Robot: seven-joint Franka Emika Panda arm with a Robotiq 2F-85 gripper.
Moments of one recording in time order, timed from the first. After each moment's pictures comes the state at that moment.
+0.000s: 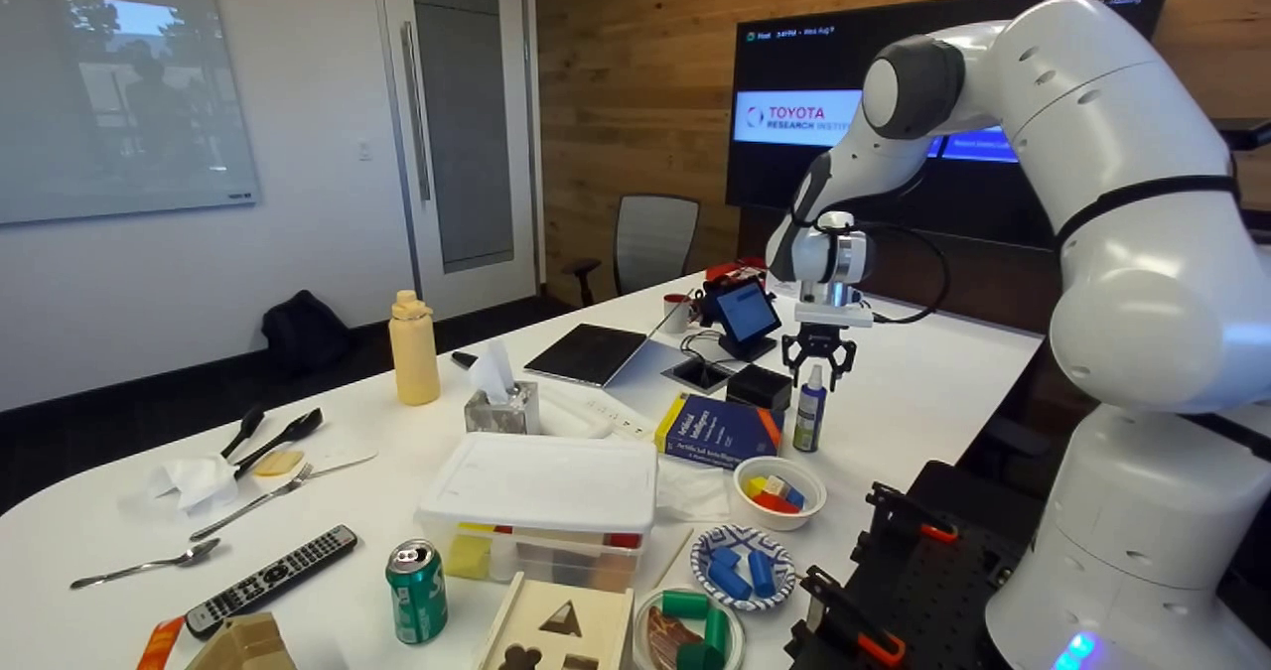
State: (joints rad) arm -0.51 0.75 -0.28 -1.82 0.31 2.37 0.09
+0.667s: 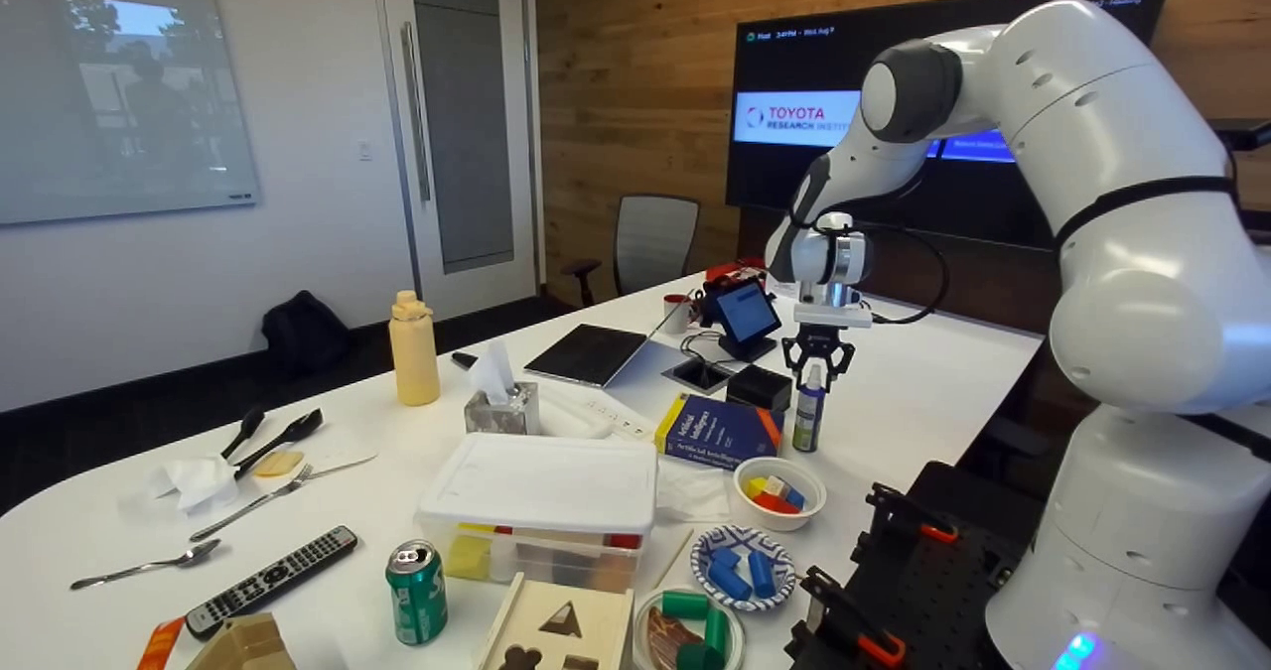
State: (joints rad) arm -0.51 0.76 -0.28 -1.81 0.31 2.36 0.09
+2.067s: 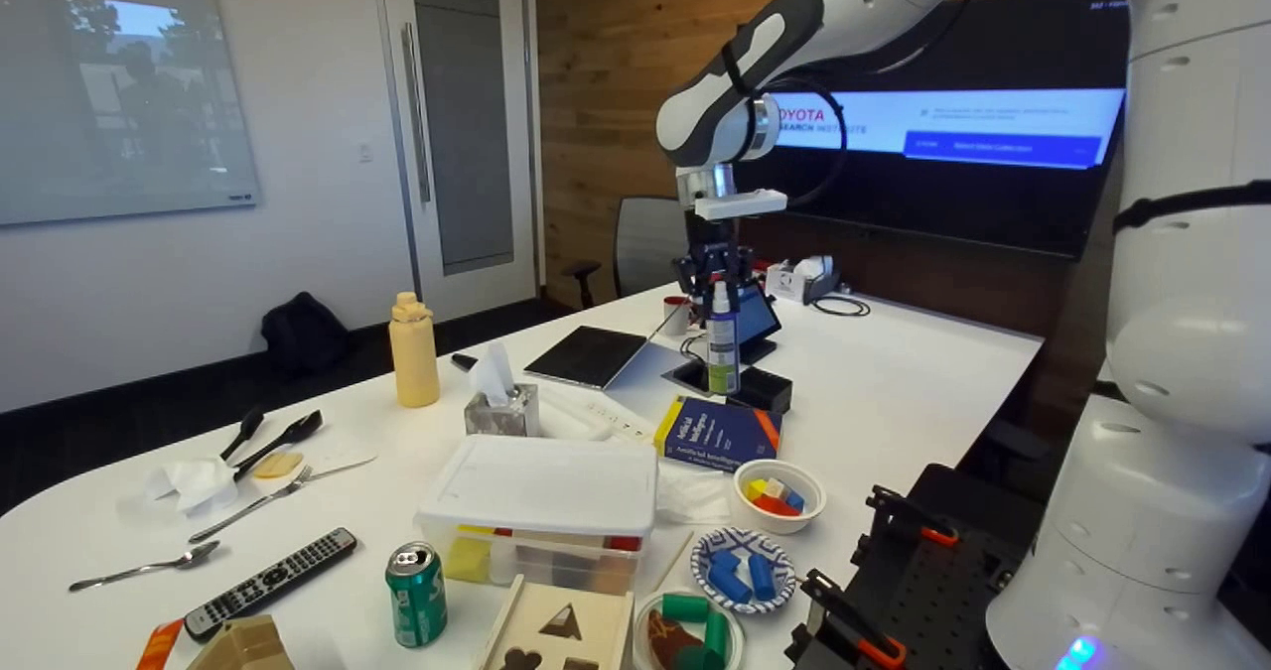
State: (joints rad) arm -0.10 0.22 -0.16 -1.99 -0.01 1.97 0.16
